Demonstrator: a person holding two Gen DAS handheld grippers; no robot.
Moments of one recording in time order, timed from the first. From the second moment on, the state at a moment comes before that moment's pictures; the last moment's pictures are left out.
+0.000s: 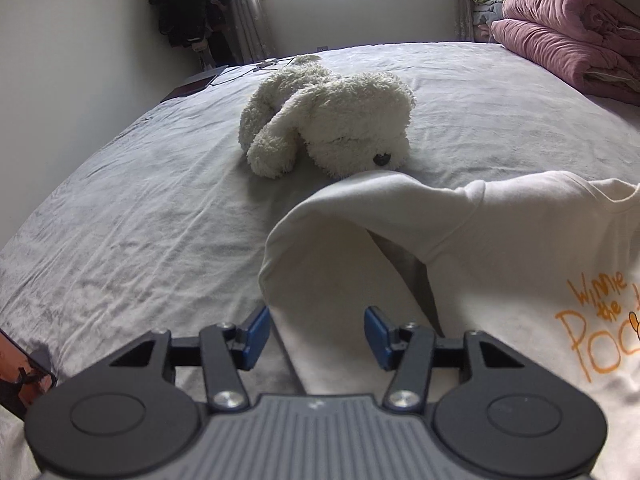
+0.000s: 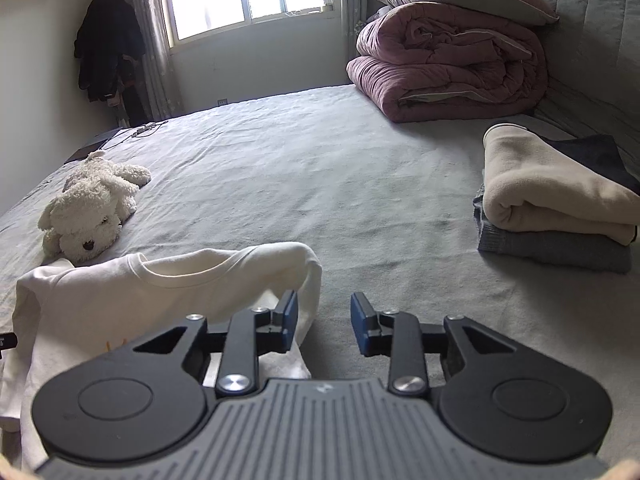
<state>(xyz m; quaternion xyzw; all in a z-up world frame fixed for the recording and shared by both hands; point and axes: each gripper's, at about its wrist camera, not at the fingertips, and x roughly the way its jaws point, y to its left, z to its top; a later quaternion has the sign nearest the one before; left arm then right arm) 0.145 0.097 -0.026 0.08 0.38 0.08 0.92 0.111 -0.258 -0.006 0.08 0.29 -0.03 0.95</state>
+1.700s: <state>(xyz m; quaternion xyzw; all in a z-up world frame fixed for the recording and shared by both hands) 0.050 0.102 -0.048 -0.19 0.46 -0.02 0.87 0.044 -0.266 -0.048 0.28 0.41 0.03 0.87</state>
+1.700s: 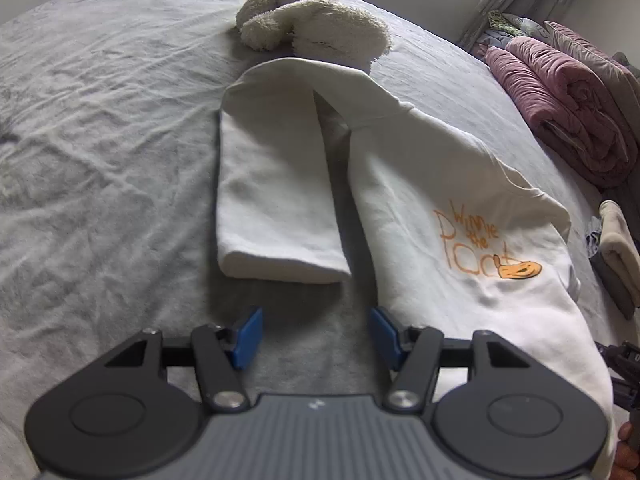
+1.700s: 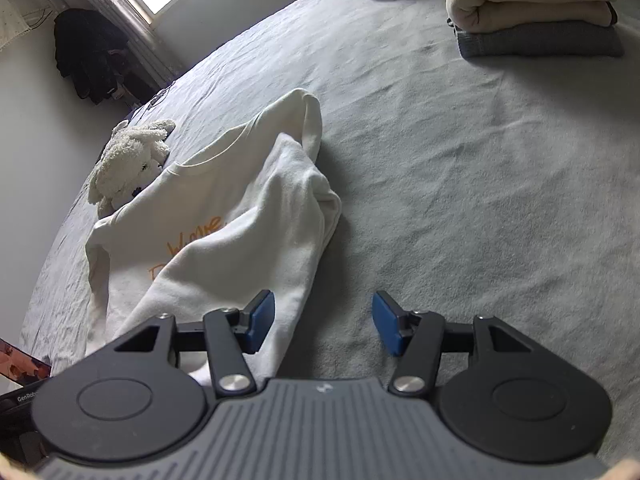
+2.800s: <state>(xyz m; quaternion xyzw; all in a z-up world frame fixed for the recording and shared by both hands) 0.009 0.072 -0.024 -0.22 0.42 -0.16 0.87 0.037 -0.252 -0.031 0.33 0.39 0.08 0.86</state>
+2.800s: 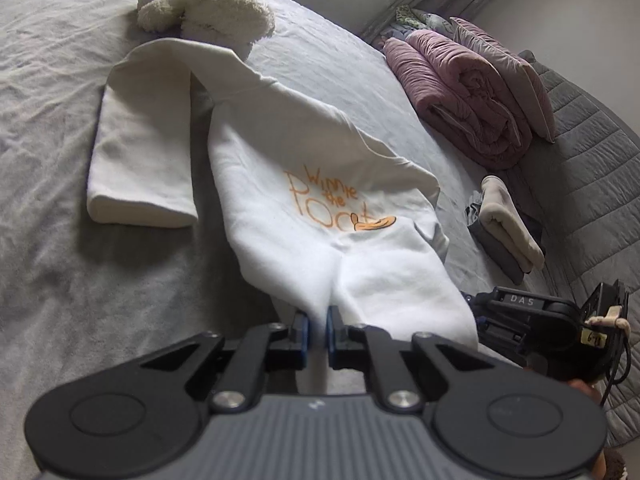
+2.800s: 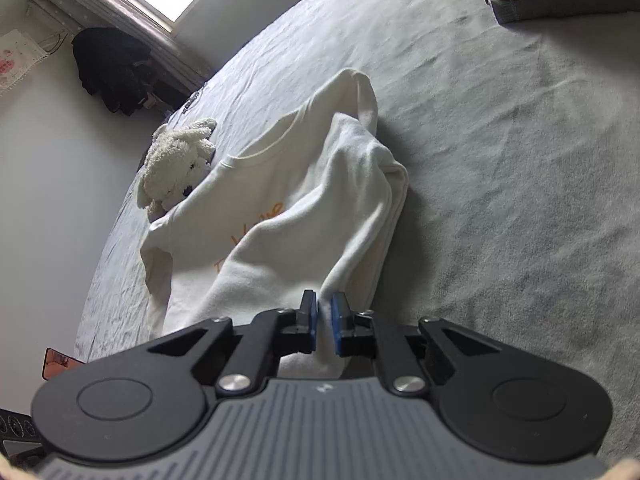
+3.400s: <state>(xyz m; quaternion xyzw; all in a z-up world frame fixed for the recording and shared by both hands) 0.018 0.114 -0.027 -0.15 0.42 -0.06 0.89 0.044 -0.248 -0.056 0.30 0.44 0.04 0.84</state>
